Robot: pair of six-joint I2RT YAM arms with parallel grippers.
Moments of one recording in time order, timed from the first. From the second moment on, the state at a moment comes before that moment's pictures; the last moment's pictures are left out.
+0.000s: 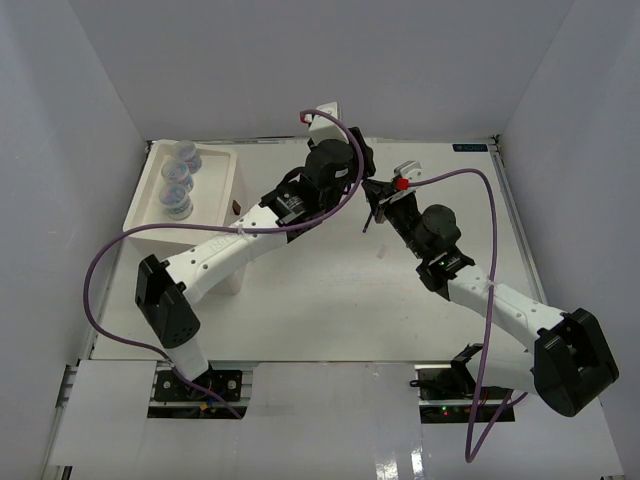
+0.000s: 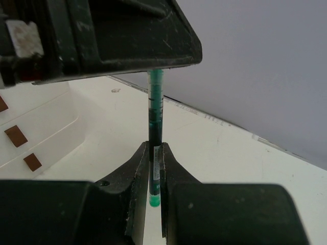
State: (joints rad) left arm -0.90 1.70 1.68 -0.14 -0.57 -0.58; right arm 0.62 1.19 0.70 0.68 0.01 -0.06
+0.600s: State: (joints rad) left arm -0.90 1.72 1.72 -0.14 -0.59 -0.54; right arm 0.62 1.20 0.70 0.68 0.01 -0.07
